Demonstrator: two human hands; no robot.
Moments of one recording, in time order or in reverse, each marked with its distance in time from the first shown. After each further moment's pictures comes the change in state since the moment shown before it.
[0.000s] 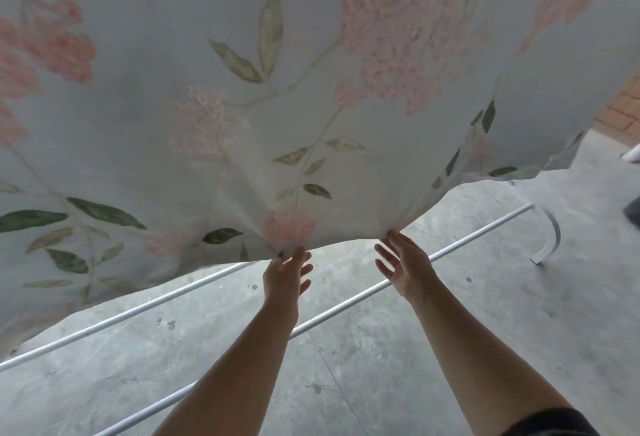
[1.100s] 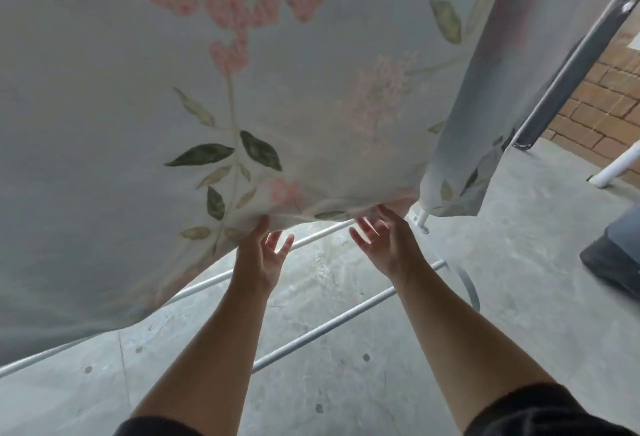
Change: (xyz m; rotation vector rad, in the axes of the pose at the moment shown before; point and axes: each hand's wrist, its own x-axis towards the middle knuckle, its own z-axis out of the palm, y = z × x) left_hand 0.114 -0.027 0.361 -0.526 -0.164 0.073; right_hand 0.221 -0.248 -0.175 0.301 -0.218 0.067
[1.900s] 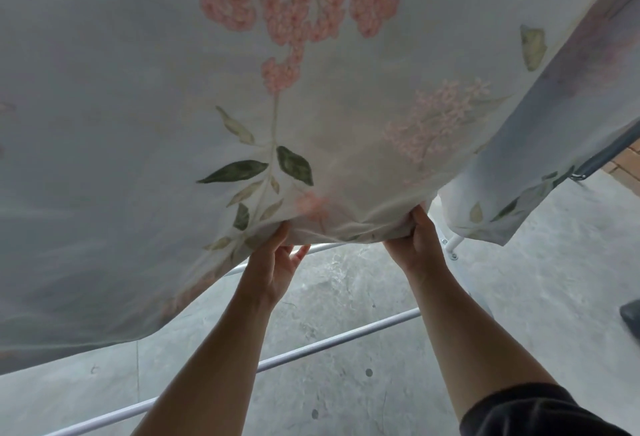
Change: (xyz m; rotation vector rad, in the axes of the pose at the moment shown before) left_hand 0.005 0.015 -0.011 0.064 -0.207 0.035; right_hand 0.050 -0.016 0.028 0.084 -0.362 -0.116
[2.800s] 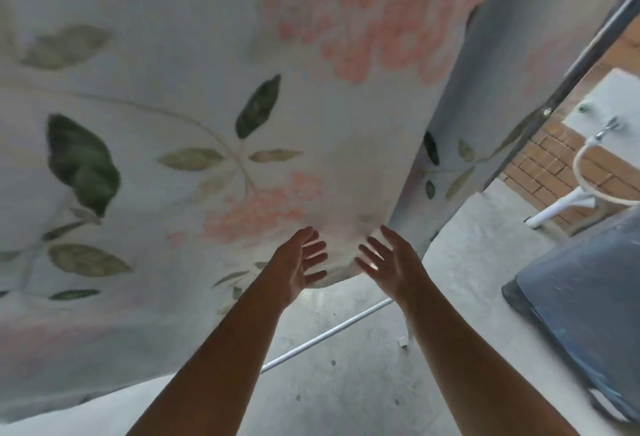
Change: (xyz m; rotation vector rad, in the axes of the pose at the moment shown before) left_hand -0.077 0.135 0.272 0.427 0.108 -0.483; right_hand -0.118 -0.177 0.185 -0.218 0.520 0.218
